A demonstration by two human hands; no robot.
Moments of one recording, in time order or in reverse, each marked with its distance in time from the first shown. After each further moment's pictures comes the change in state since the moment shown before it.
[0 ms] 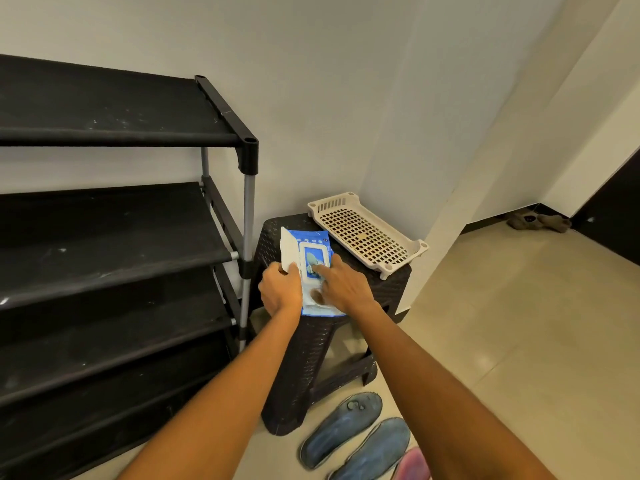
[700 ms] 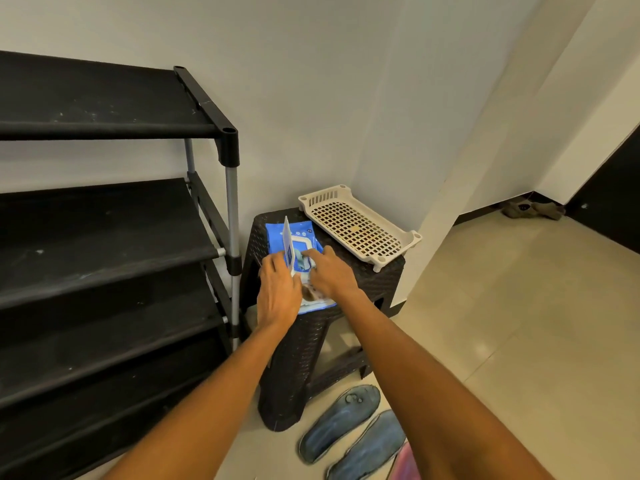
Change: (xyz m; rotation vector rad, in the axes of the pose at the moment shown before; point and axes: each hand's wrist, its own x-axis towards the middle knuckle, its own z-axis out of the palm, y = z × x) left_hand -0.005 -0.022 0.000 0.474 -0.155 0.518; right_hand 0.014 -0.003 0.004 0.302 0.044 0.083
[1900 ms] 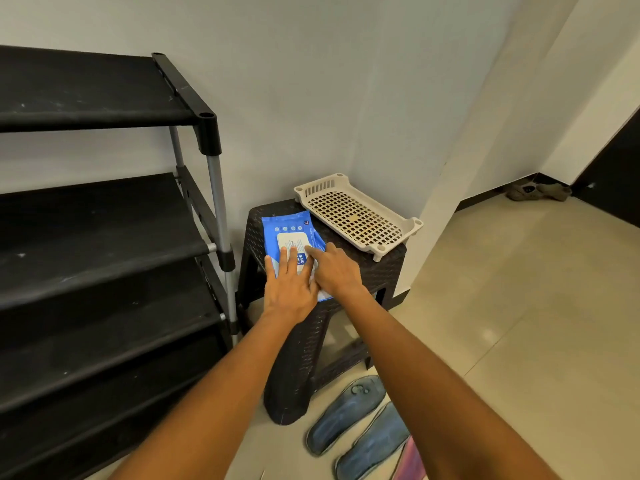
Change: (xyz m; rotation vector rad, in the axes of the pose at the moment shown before) left_hand 0.005 0.000 0.019 0.723 -0.370 0.244; right_hand 0.001 0.015 0.014 -0.147 0.025 0.049
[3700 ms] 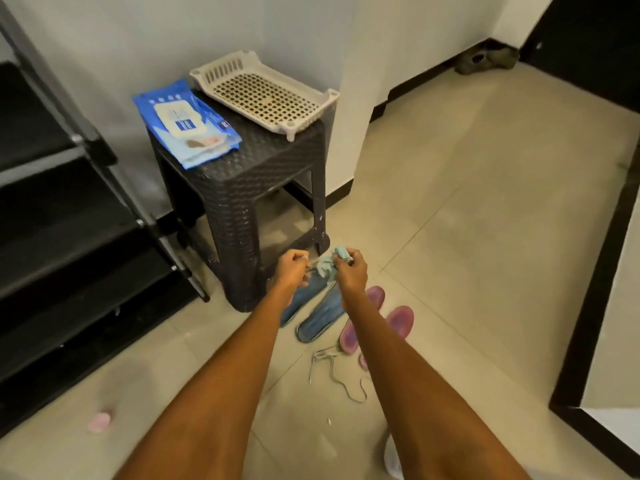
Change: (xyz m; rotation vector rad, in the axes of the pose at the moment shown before) left_hand -0.112 0.138 0.109 -1.308 -0.380 -0.446; right_hand -0.220 0.106 0.111 1.300 0.364 0.891
